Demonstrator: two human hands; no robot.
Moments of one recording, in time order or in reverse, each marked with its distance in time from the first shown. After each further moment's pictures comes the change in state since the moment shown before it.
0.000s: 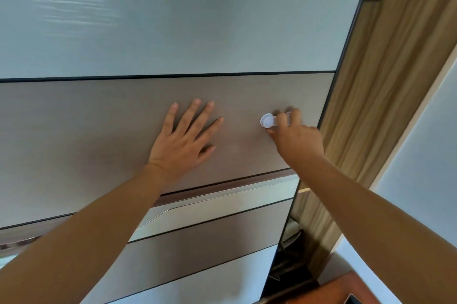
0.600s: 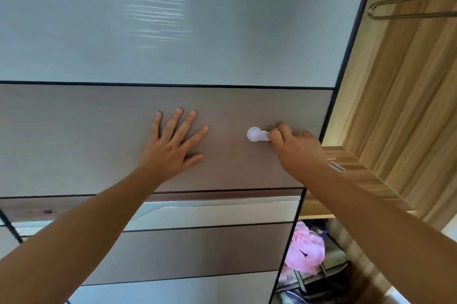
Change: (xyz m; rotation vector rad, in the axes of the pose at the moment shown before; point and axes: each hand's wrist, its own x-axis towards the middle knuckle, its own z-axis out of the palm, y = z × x) left_hand -0.113 -0.125 -0.041 0.125 -0.114 -0.094; right_hand 0.030 -0.111 -0.038 0.184 0.150 -0.440
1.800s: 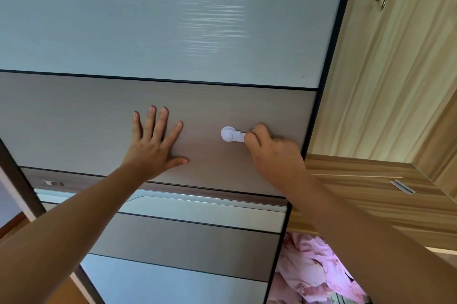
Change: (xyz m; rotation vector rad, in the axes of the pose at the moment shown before) left_hand -0.115 -0.134 -0.022 0.060 -0.281 -0.137; right_hand 0.095 -0.154 -0.009 0.202 0.207 -0.023
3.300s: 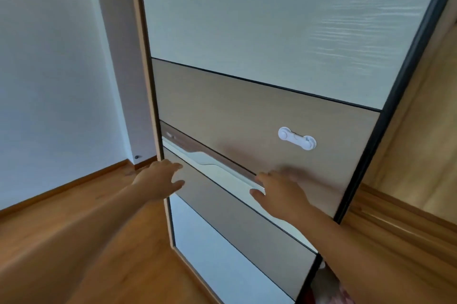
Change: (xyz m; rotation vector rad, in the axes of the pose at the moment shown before) left_hand -0.140 0.053 -0.215 -0.145 -0.942 -0.912; right_hand -0.017 -0.073 -0.040 0.826 -0.804 -0.156
